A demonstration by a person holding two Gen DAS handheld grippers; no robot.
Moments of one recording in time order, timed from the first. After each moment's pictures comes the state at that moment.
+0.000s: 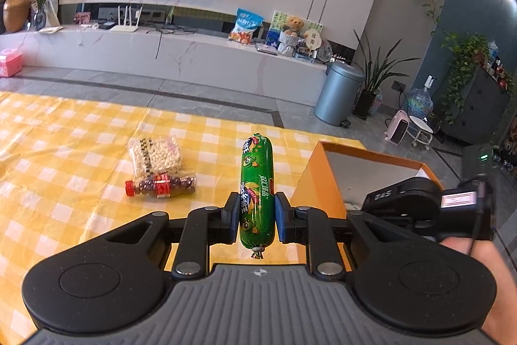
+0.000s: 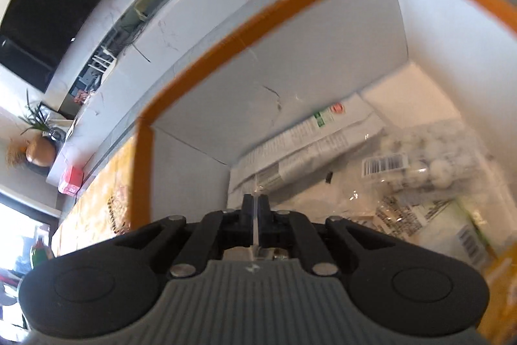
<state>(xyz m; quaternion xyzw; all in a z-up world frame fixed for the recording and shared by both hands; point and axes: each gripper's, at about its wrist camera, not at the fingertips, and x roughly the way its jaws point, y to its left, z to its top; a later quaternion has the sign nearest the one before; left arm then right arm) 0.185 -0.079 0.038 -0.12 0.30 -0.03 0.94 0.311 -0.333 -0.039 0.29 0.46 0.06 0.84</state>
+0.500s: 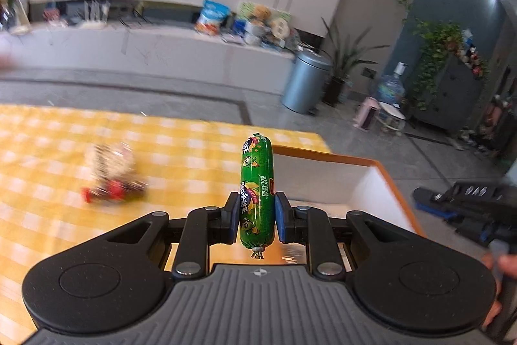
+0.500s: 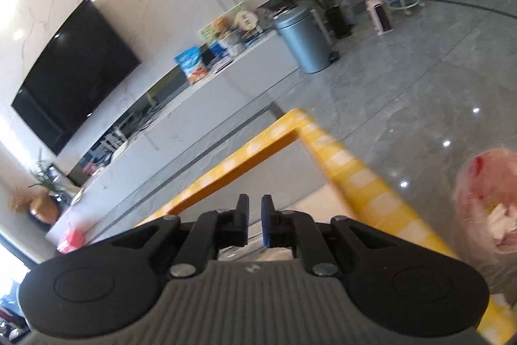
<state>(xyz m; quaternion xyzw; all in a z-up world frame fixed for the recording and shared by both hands) 0.202 -0.117 0.063 -0.13 0.33 -0.10 0.93 0.217 -0.426 0.059 0.29 0.31 0.00 0.91</state>
